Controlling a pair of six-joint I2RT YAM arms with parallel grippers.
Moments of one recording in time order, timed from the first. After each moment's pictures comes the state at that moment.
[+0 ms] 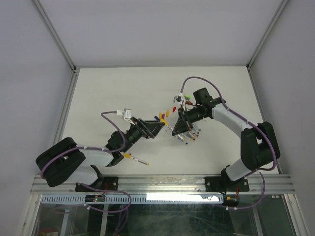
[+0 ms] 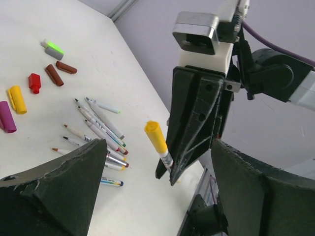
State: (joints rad) left arm -0.86 1.34 0.23 1.29 -0.08 -0.87; right arm 0.41 1.55 1.04 -0.68 -1.15 -0.37
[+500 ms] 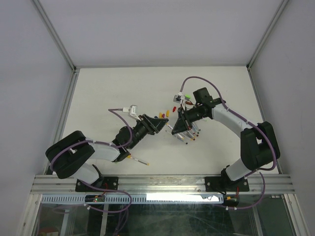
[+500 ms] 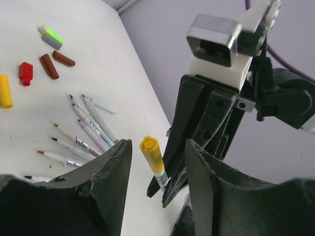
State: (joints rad) left arm -0.87 1.47 0.35 1.26 -0.13 -0.99; right arm 0.41 1.55 1.03 -0.63 -1.12 -0.32
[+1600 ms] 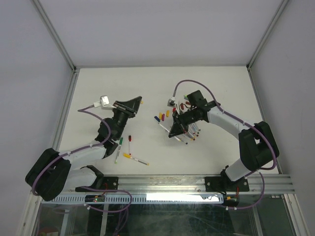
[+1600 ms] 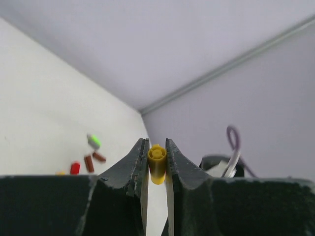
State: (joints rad) left arm -0.67 1.24 0.37 1.07 -0.26 -1.02; right arm 0.49 1.55 1.01 -0.54 -1.01 -0.29
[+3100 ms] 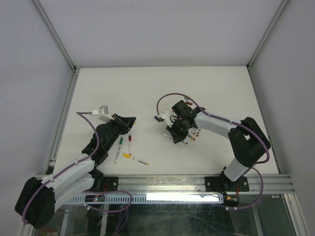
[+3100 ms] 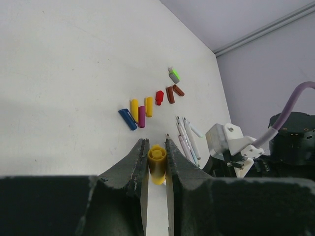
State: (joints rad) left arm -0.54 0.83 0.25 0.44 -0.14 -0.92; right arm 0.70 1.63 1.01 -0.62 -0.37 -0.34
